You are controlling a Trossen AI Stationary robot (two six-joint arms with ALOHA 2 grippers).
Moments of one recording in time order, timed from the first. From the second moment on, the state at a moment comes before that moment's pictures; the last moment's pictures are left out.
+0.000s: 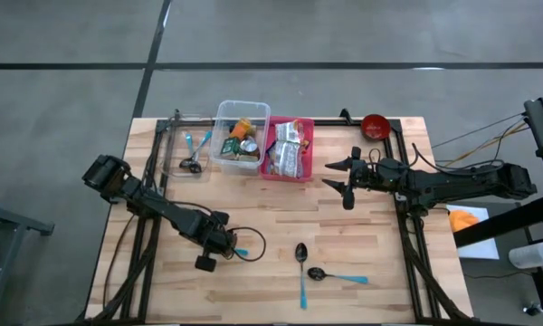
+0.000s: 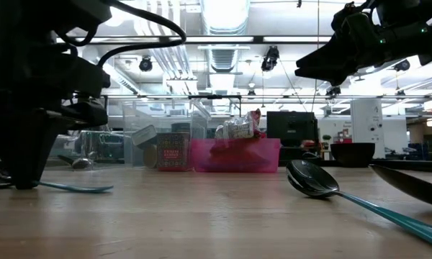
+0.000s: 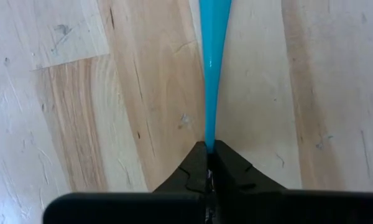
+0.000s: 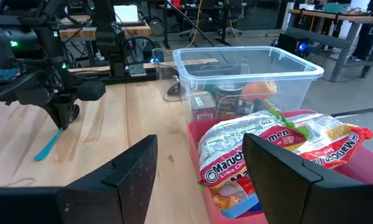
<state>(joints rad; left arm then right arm) -0.43 1.65 0.82 -0.58 -0.01 -0.22 -0.12 0.84 0.29 0.39 0.13 0.05</state>
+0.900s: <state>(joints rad) -0.42 1.09 0.88 -0.60 -0.64 -0.26 -0.12 0.84 0.29 0.39 0.13 0.05</state>
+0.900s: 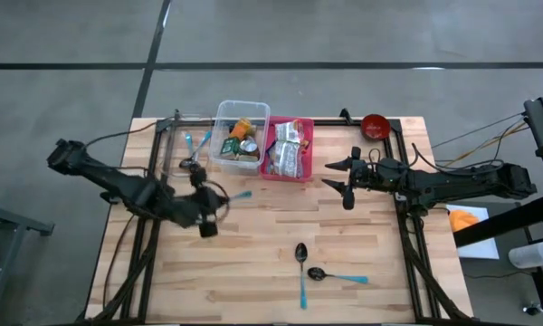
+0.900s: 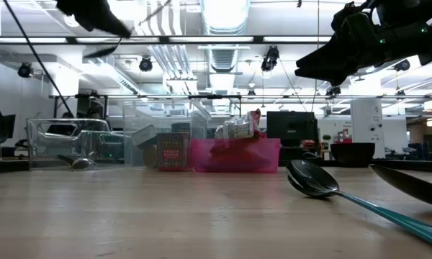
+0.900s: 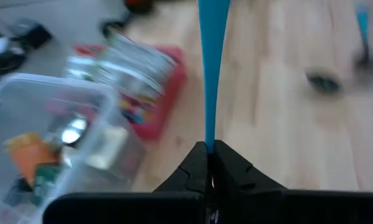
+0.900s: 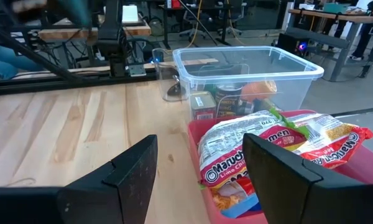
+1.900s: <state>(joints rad) -0.35 0.92 0.88 -0.87 -1.14 -0.98 -0.12 0.84 0.29 0.39 0.13 0.05</state>
